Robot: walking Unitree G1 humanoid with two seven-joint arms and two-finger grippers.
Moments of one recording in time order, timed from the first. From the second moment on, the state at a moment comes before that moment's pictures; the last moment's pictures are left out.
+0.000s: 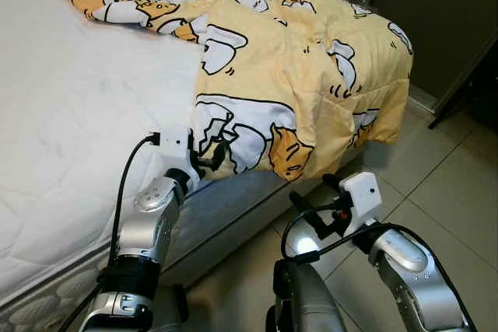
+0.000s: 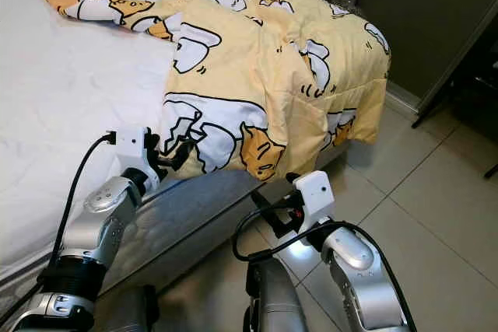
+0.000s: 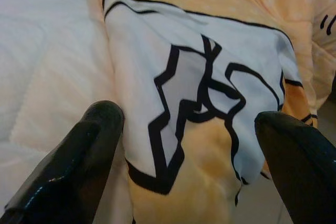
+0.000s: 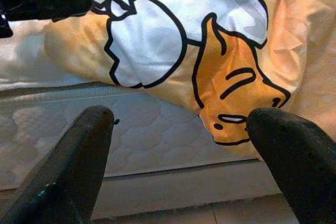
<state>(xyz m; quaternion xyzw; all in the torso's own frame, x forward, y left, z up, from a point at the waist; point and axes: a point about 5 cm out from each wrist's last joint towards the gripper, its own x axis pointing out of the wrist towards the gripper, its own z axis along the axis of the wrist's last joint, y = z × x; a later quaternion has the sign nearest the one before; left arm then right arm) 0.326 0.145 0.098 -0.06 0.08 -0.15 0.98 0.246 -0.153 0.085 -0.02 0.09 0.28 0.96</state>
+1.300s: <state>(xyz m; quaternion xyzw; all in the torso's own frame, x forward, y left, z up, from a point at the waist) 0.353 0.123 0.073 -0.17 0.14 -0.13 0.97 0.240 -0.159 0.083 0.00 0.12 0.27 0.96</state>
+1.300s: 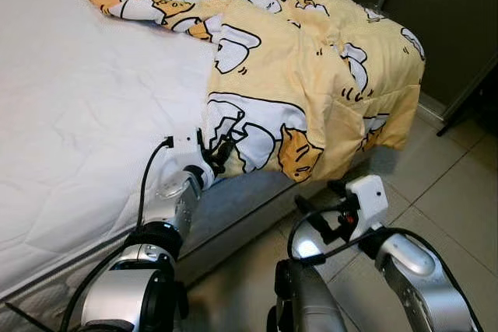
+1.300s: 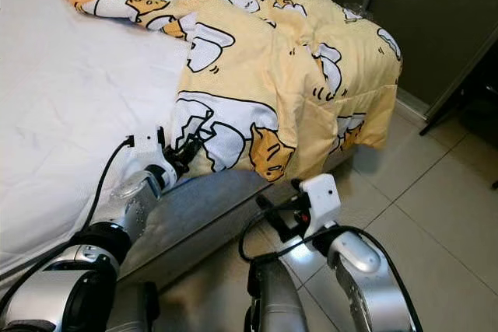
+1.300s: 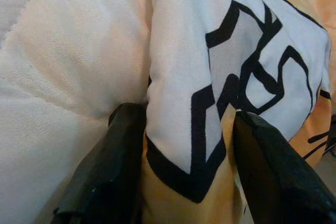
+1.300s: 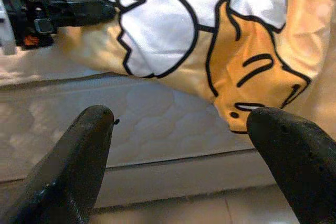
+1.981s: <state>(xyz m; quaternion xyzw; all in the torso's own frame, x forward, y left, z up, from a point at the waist) 0.327 0.120 0.046 -0.18 0.15 -0.21 0.95 0.243 -0.152 0.086 -0.01 0.11 0.28 0.95</state>
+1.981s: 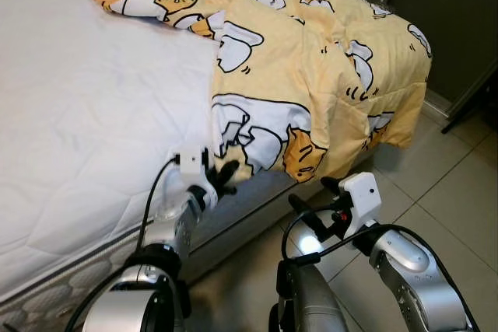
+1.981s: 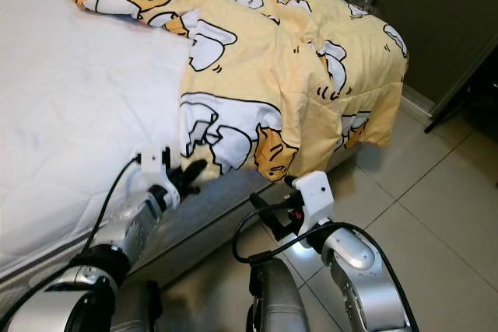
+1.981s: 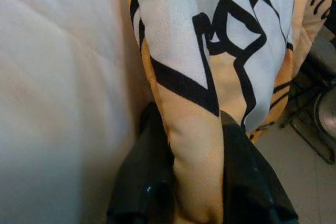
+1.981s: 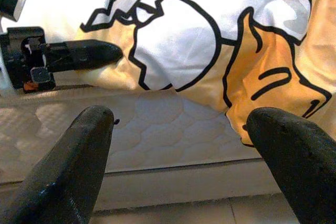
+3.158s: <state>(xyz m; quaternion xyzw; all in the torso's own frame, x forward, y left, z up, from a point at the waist) 0.281 0.145 0.027 0.03 0.14 -0.45 0.88 0.246 -0.151 0.107 -0.01 0.08 0.29 0.95</state>
